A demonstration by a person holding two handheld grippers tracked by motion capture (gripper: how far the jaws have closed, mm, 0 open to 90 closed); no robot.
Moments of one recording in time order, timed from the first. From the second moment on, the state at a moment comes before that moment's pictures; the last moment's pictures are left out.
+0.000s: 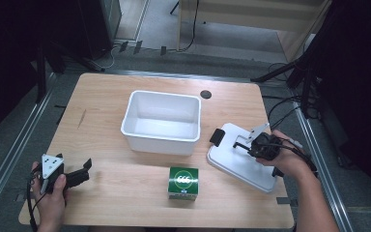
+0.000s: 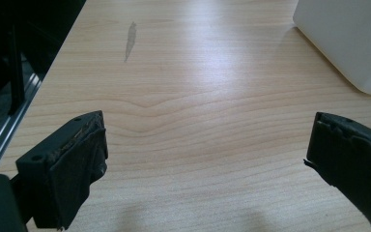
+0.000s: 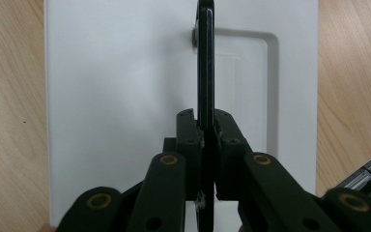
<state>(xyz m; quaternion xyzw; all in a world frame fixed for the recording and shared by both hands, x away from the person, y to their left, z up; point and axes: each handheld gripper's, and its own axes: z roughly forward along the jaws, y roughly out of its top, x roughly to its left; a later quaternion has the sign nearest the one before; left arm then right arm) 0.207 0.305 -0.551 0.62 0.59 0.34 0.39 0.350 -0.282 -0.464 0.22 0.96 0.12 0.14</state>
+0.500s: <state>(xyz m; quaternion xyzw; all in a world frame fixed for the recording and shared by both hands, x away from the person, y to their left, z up) 0.207 0.305 -0.551 0.62 0.59 0.34 0.39 0.332 -0.269 -0.441 0.23 0.96 0.12 0.14</state>
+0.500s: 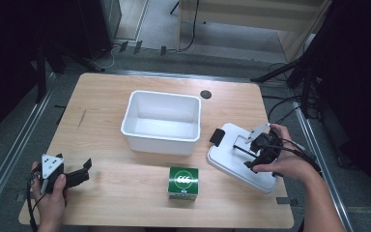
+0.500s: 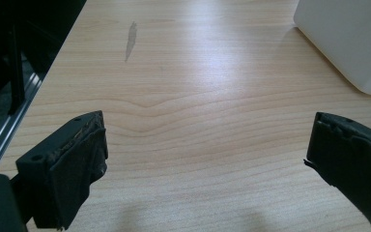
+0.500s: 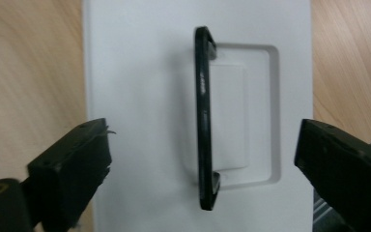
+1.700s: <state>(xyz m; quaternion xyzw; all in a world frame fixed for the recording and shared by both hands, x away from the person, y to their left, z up) 0.207 0.305 -0.551 0.62 0.59 0.34 0.39 0.286 -0.161 -0.416 0.11 0.97 0.15 0.13</state>
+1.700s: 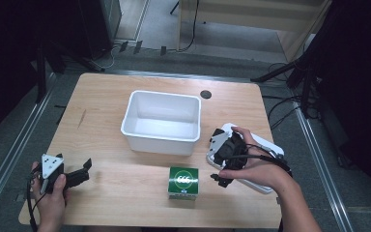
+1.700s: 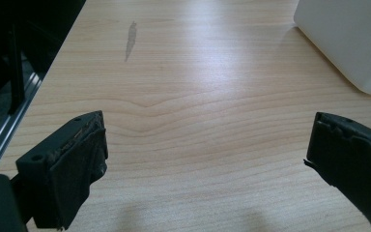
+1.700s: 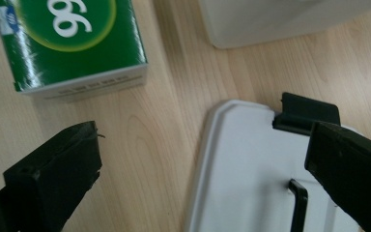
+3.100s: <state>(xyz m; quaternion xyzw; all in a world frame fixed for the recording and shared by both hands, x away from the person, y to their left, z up) 0.208 0.307 -0.551 0.62 0.59 0.33 0.39 0.263 -0.086 -0.459 0.02 0.99 0.13 0.04</state>
